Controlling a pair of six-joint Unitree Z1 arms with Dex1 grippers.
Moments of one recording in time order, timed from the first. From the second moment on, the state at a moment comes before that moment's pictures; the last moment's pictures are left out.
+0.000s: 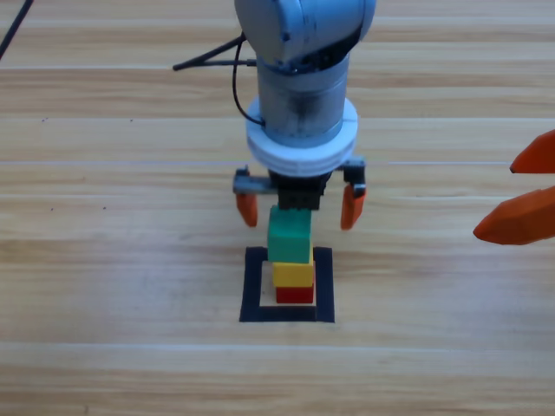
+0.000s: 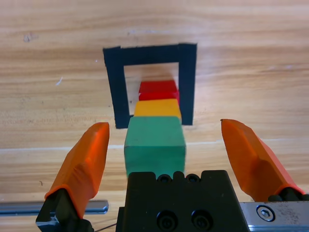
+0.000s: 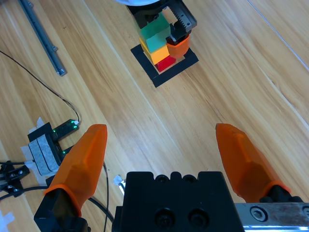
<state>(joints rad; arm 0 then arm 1) -0.91 2.34 -2.26 1.41 0.10 -0.95 0.73 1.38 -1.03 0.53 0.31 -0.13</state>
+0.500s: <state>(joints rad) -1.07 1.92 -2.23 1.39 0.50 -0.77 0.74 1.38 -1.03 0.53 0.31 -0.14</state>
